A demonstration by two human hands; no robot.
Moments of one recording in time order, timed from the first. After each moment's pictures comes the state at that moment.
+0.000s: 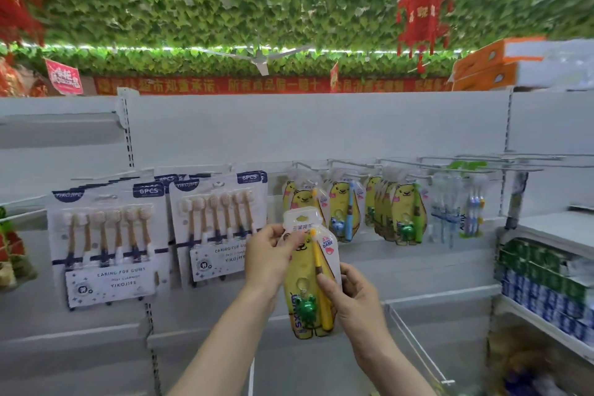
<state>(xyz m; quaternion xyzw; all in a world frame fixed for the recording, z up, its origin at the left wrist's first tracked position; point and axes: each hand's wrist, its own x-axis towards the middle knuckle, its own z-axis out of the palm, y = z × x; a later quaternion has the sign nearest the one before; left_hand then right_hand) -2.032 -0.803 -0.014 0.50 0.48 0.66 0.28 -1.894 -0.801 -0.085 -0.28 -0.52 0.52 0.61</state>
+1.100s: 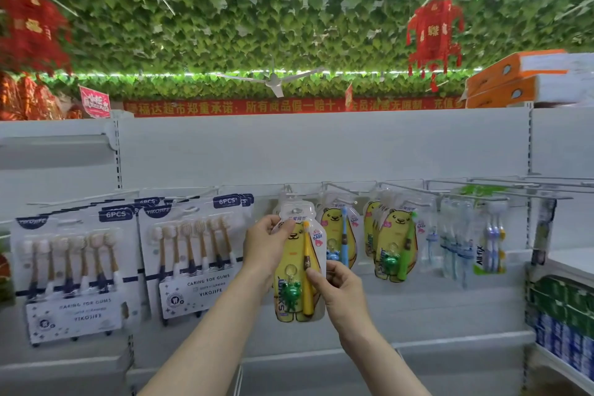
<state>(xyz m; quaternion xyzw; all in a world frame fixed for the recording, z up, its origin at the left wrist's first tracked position) -2.012 -0.697 0.019 0.48 0.51 0.68 0.24 -1.877 -0.691 -0.060 -0.26 -0.55 0.51 0.61</state>
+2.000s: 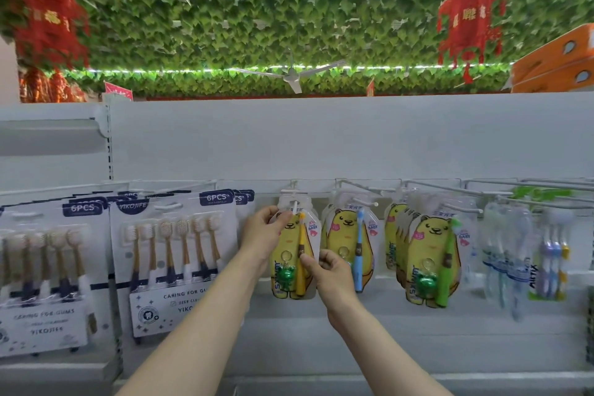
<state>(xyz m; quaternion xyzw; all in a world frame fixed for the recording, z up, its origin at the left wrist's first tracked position) -2.049 -0.595 0.014 0.48 0.51 0.68 0.21 -1.924 -0.563 -0.064 -0.28 -0.53 0.56 0.57</state>
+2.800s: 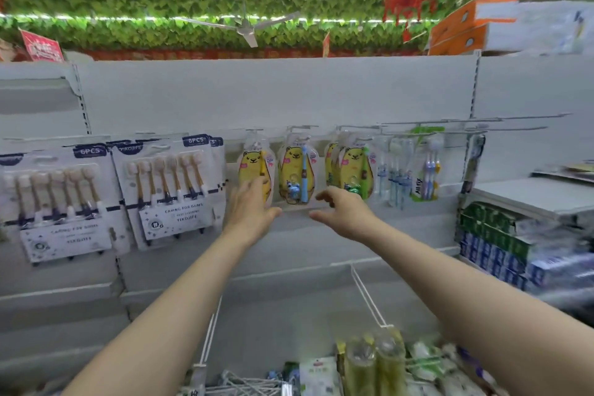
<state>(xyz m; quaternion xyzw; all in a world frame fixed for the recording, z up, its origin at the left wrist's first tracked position) -1.963 -0.769 -0.020 0.63 0.68 0.37 -0.05 -1.766 -0.735 -0.020 -0.50 -0.80 0.12 0.32</state>
